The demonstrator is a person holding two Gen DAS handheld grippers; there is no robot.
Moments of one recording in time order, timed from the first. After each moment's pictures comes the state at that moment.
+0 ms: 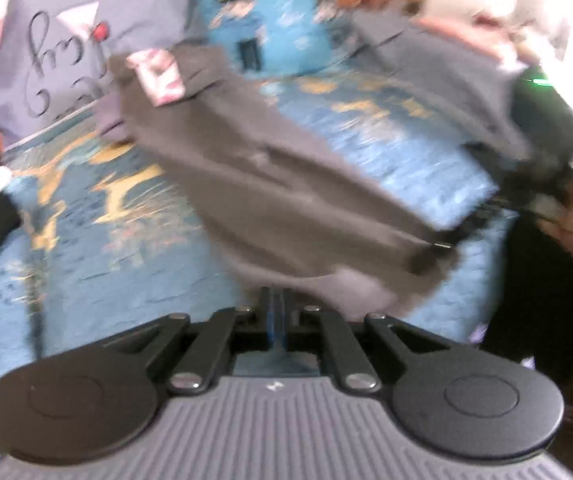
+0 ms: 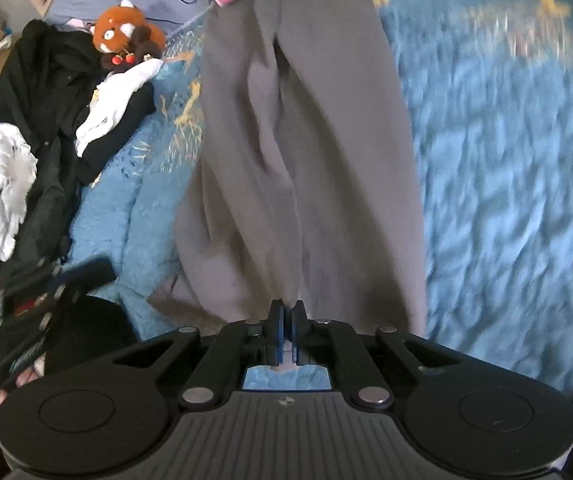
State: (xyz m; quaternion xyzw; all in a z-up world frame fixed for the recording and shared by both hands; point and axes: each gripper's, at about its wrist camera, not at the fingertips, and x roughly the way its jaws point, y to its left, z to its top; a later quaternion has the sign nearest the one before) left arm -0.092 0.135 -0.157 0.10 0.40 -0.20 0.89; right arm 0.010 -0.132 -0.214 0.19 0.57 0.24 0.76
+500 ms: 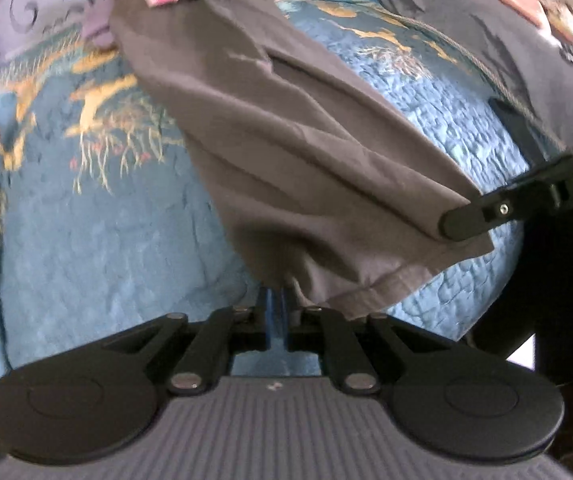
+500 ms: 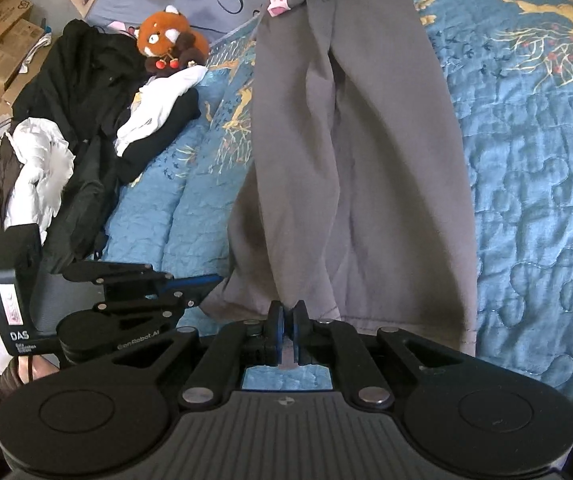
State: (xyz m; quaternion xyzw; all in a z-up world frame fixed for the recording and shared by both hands) left arm -0.066 0.129 -0.204 0.06 0.51 -0.19 0.84; right arm -0.011 -0.122 -0.193 0.19 0.53 0.28 0.77
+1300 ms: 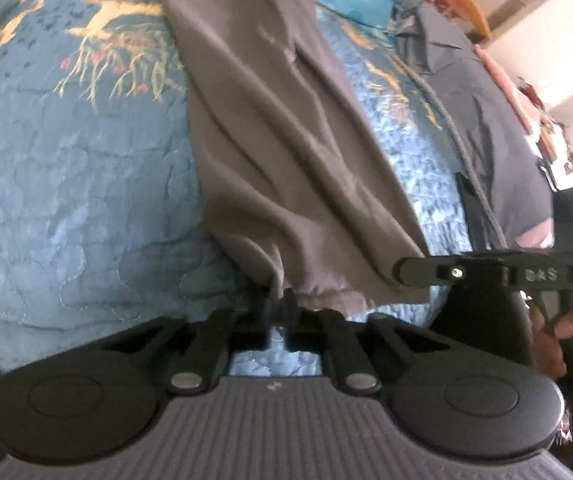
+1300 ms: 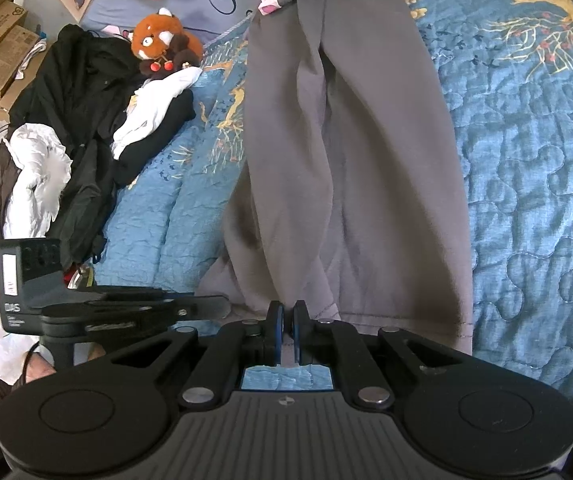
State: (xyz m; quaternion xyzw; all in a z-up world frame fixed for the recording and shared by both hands) left arm -0.063 0.162 -0.213 -0.15 0.54 -0.20 0.80; right arm -0.010 -0.122 -0.196 0.19 0.53 0.28 0.77
